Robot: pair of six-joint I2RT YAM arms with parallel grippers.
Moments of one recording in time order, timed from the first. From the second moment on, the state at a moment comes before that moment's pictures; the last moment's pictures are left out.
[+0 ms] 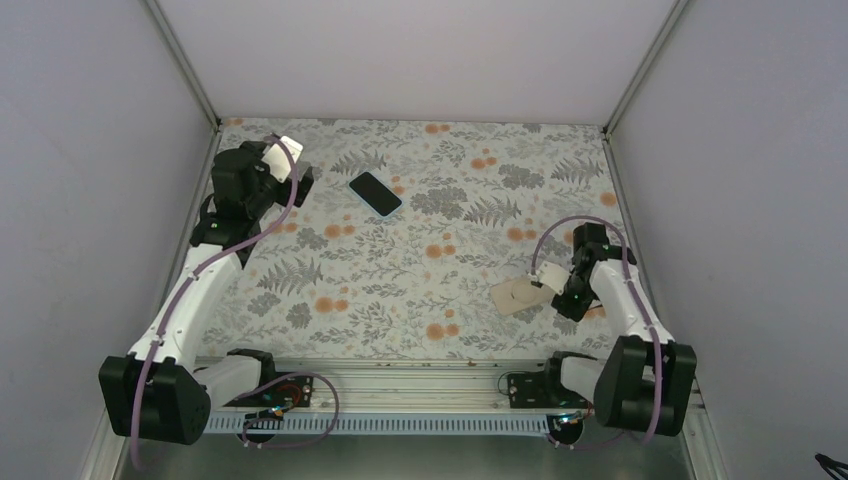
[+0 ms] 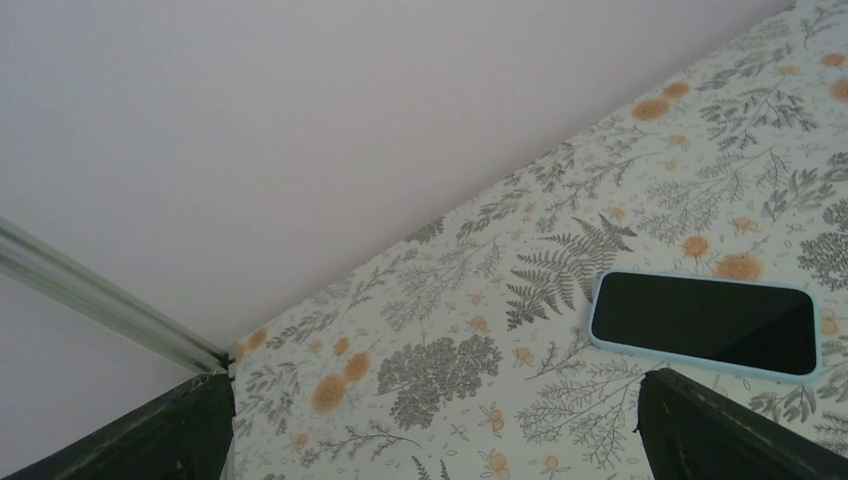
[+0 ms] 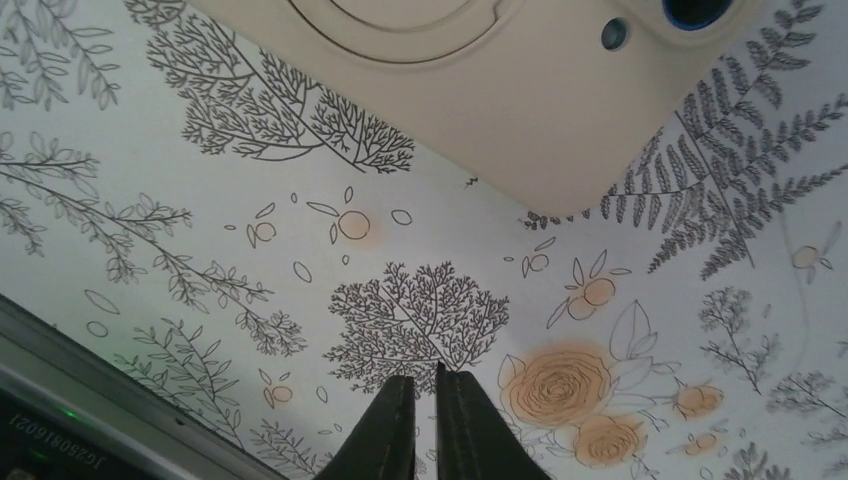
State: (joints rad) left arm -0.12 1.11 0.95 -0.15 0.06 0.45; right arm -0.13 1.13 0.70 -1.06 0.06 -1.07
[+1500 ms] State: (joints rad) left arm -0.13 1.13 0.92 -0.22 0.24 0.54; right arm 0.24 1.84 1.13 -0.59 -0.11 -0.80
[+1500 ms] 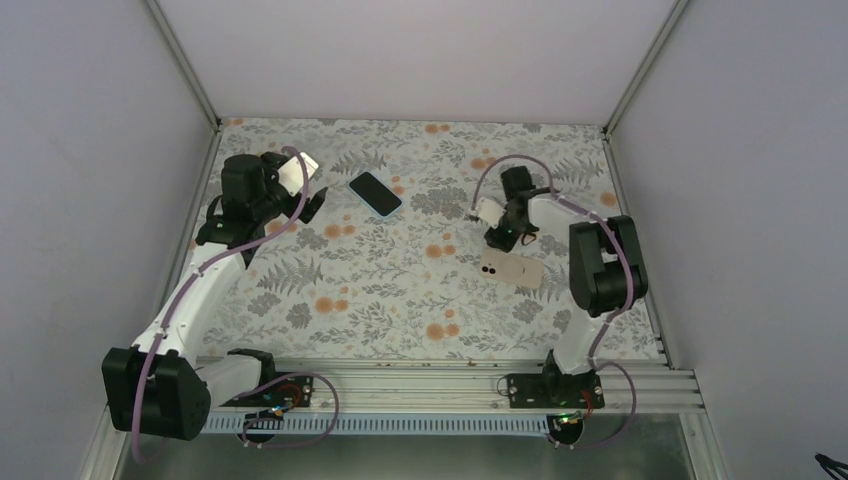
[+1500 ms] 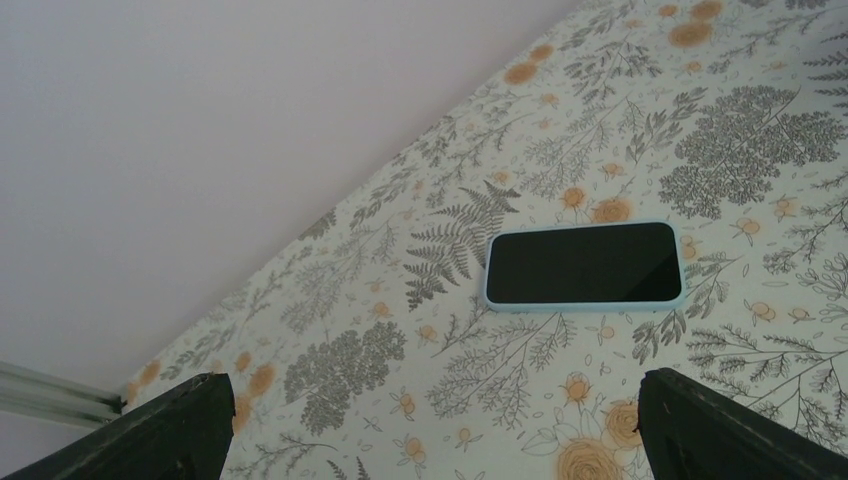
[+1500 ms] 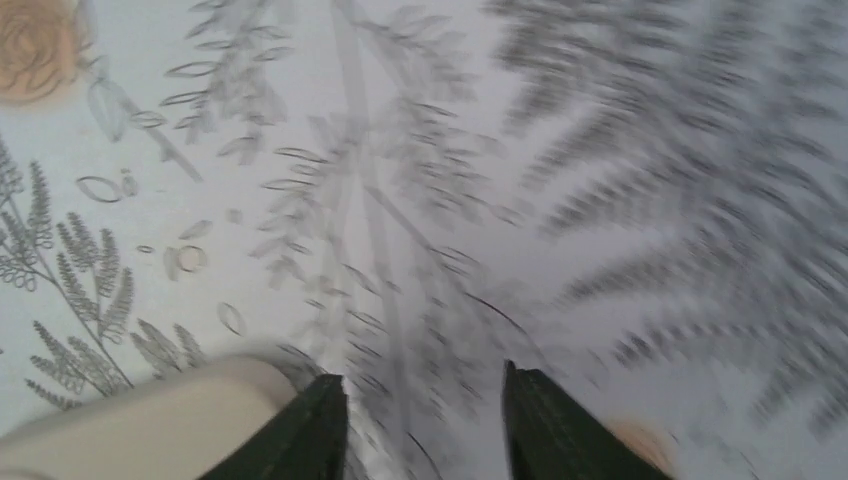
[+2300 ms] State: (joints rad) left arm -0.14 1.20 0.87 -0.10 0.24 0.57; right arm 0.00 1.48 0.92 -0.82 -0.28 -1.29
